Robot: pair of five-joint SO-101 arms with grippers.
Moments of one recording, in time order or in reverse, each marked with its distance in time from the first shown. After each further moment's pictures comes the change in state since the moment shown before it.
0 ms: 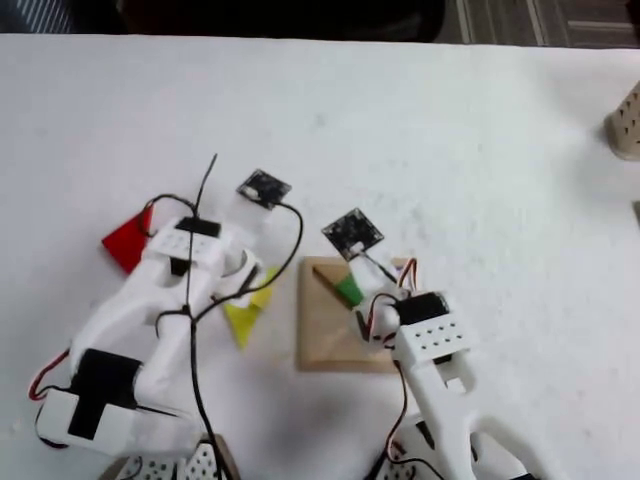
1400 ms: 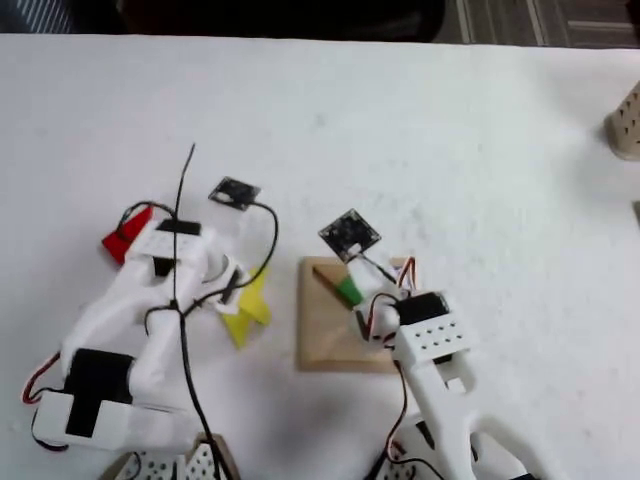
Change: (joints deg) left arm -5.4 0.0 1.7 4.0 4.6; right arm -0.1 0.0 0.0 0.0 2.5
